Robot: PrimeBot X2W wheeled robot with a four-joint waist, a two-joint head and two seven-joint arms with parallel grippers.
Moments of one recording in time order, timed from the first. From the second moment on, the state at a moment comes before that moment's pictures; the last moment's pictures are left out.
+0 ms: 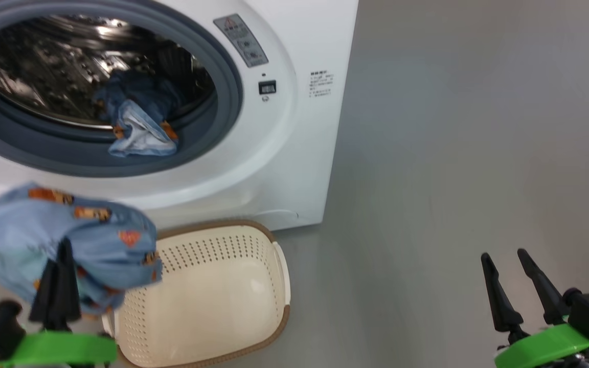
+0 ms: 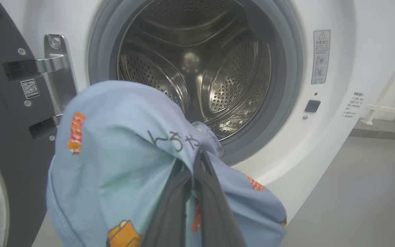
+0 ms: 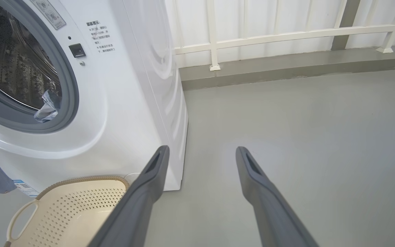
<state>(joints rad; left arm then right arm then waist) -0.02 0.08 0.10 0.05 -0.29 -0.13 -0.25 0.00 -0.18 -0.01 0.17 0.32 0.13 -0.25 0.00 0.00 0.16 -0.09</state>
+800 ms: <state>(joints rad) -0.84 0.25 0.04 0.63 -0.33 -0.13 -0.26 -0.20 -0.10 0.05 0.17 0.32 0.13 -0.25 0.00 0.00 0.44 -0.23</state>
